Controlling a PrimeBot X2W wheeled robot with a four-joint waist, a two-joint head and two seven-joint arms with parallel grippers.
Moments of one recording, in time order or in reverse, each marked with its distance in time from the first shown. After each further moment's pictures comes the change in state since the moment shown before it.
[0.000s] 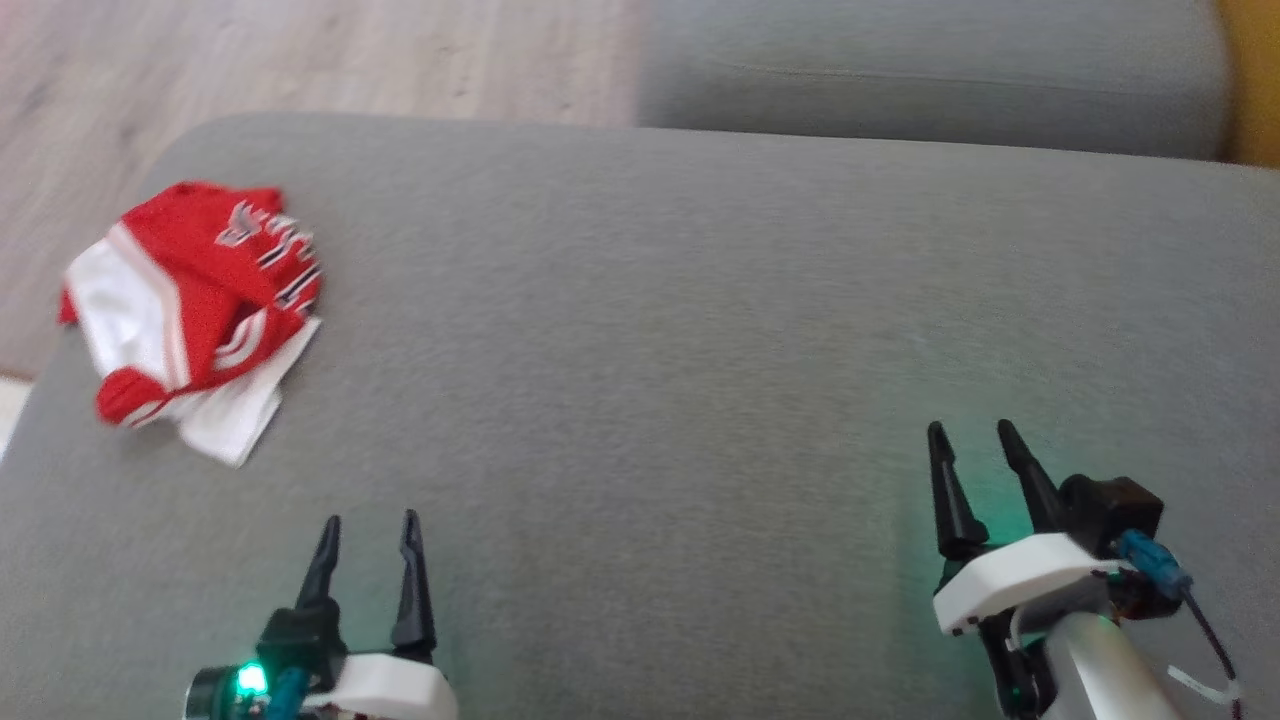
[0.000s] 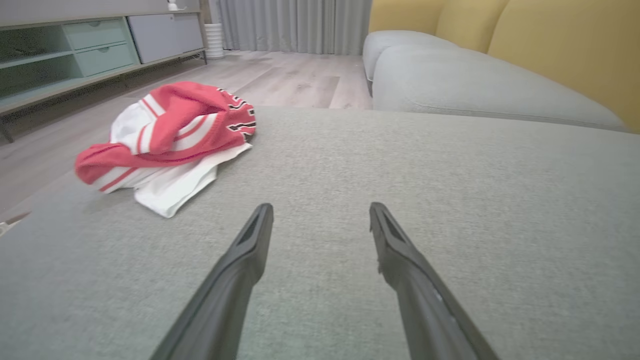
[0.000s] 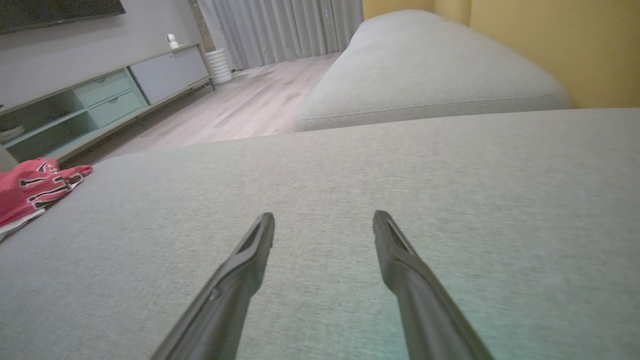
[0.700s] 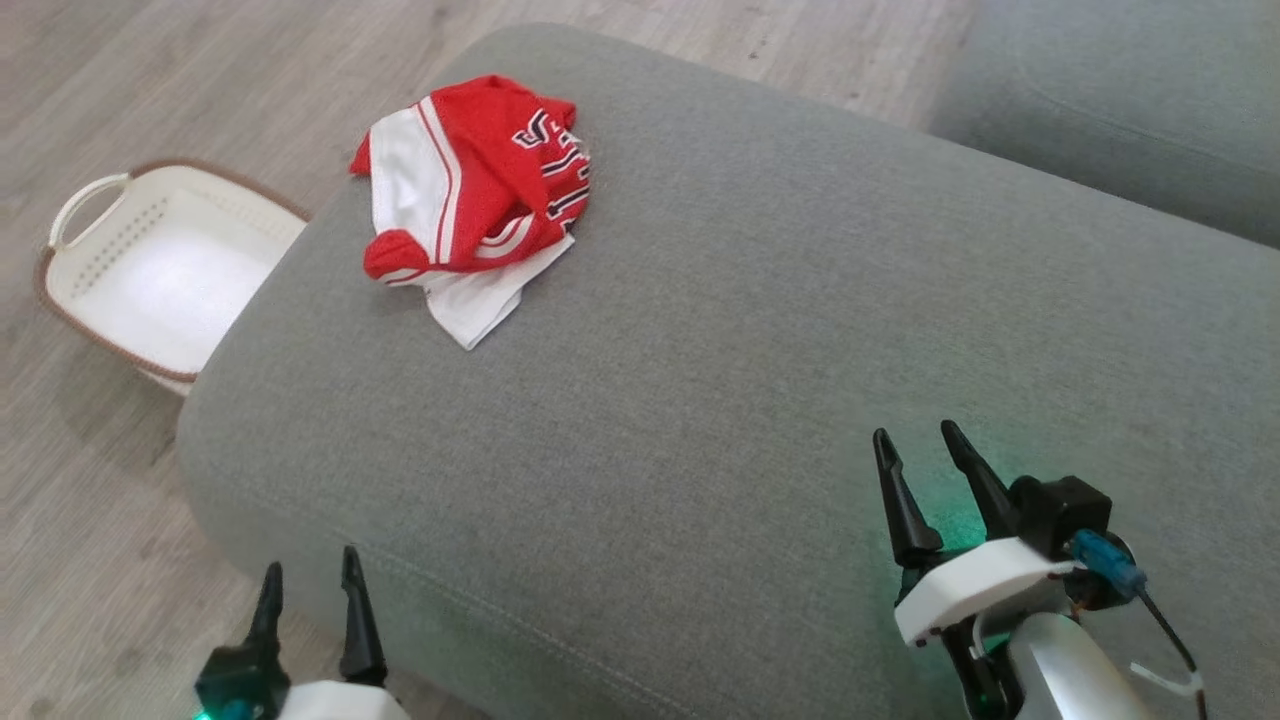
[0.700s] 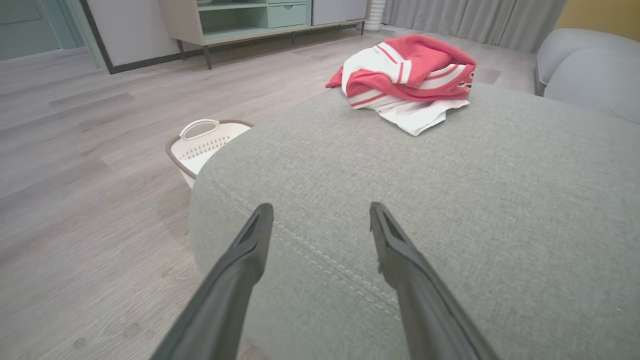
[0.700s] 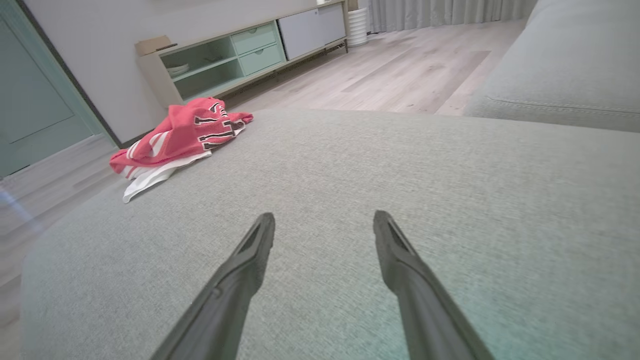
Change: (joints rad) left arm 0.039 0.000 0.098 0.029 -0.060 0.003 0.000; right arm -0.001 0.000 0.111 -0.016 0.014 0.000 0.000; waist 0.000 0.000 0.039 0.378
